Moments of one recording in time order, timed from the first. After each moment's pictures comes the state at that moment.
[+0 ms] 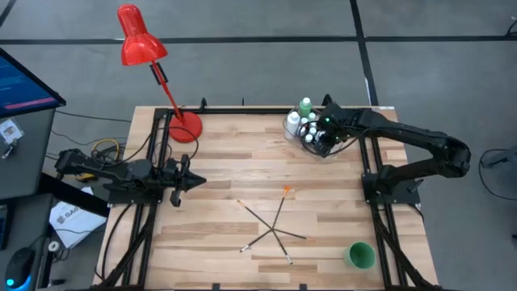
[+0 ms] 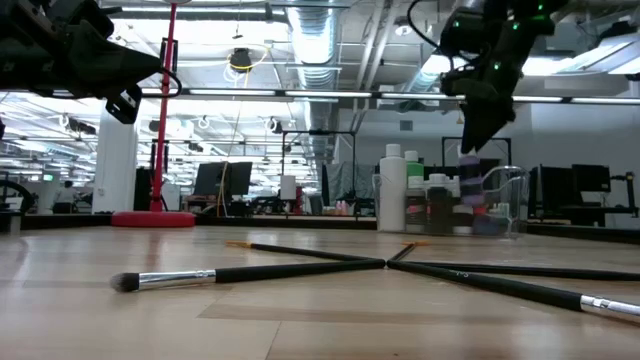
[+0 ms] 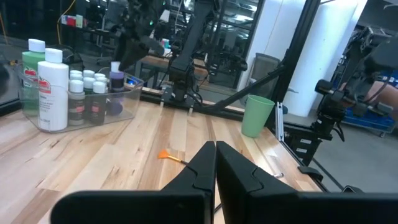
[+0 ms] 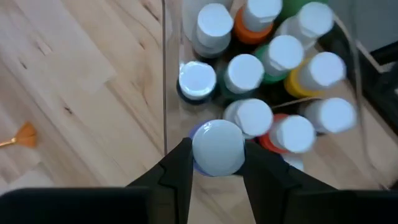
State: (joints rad) left arm -0.20 0.22 0.01 0.24 -0.18 -0.22; right arm -0.51 1.22 0.95 -0.86 0.12 0.12
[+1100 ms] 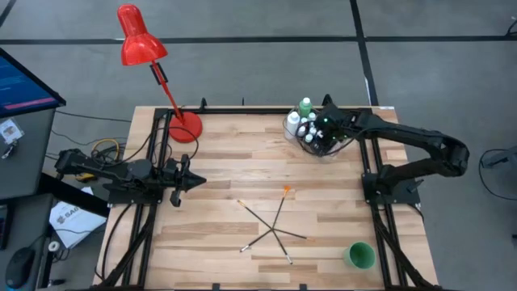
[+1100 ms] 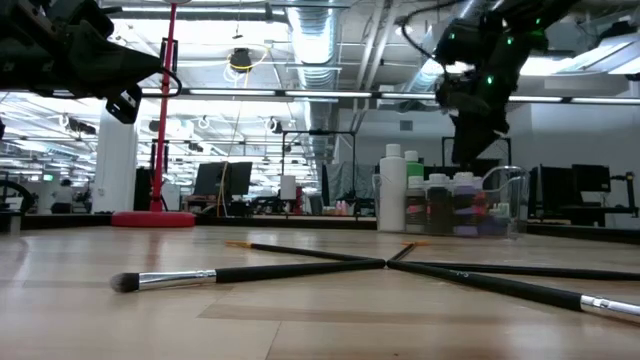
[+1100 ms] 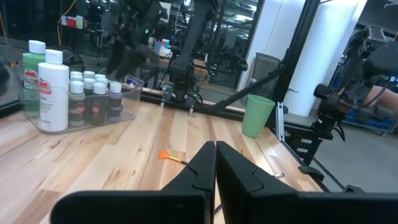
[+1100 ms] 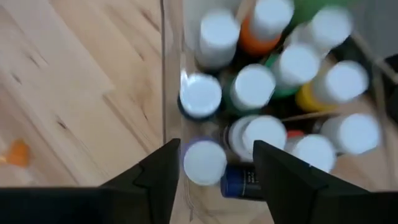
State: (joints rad) left arm -0.20 0.22 0.01 0.24 -0.18 -0.22; right arm -0.52 1.25 0.90 -0.74 0.12 0.12
